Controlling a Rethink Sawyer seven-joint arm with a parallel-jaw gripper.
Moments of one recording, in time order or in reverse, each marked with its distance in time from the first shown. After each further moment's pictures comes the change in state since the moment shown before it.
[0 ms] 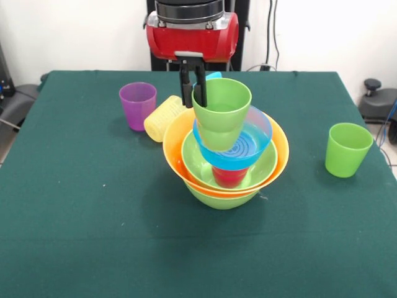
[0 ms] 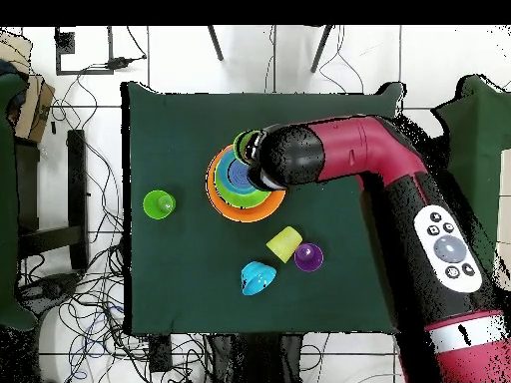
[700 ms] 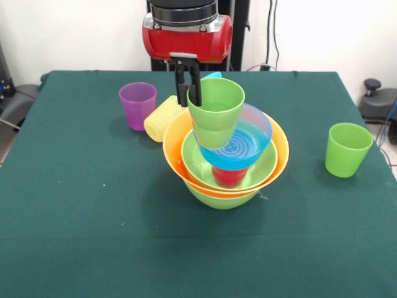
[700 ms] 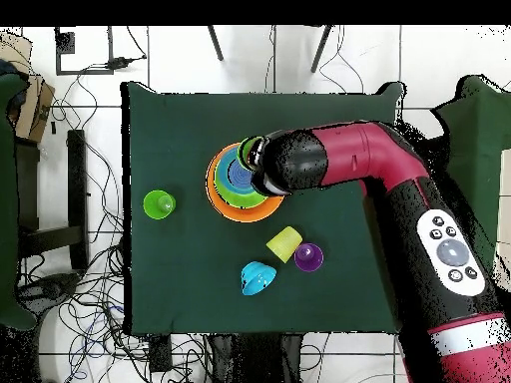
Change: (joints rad) arm -0.013 0.000 0.000 0.023 -0.007 0.000 0.000
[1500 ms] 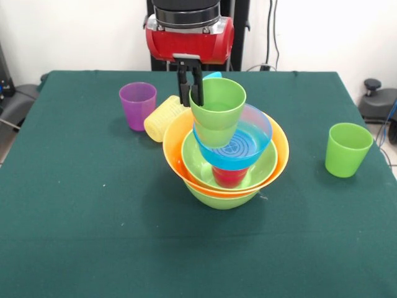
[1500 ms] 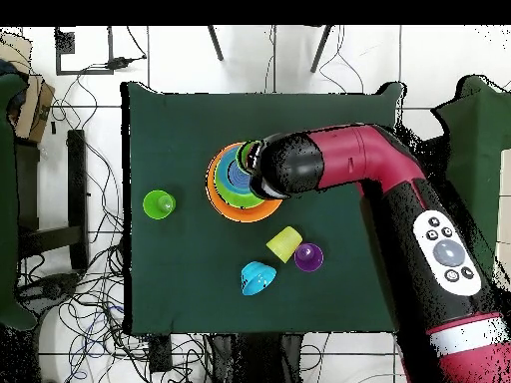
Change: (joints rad) arm 0.002 0.000 0.000 0.015 -0.009 0.000 0.000
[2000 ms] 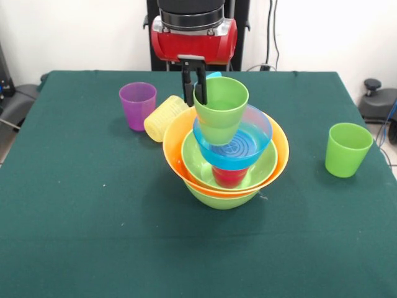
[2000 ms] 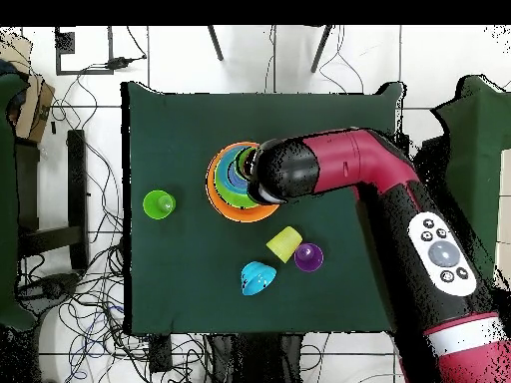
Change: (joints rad) arm 0.002 0.000 0.000 0.028 -0.005 0.000 0.000
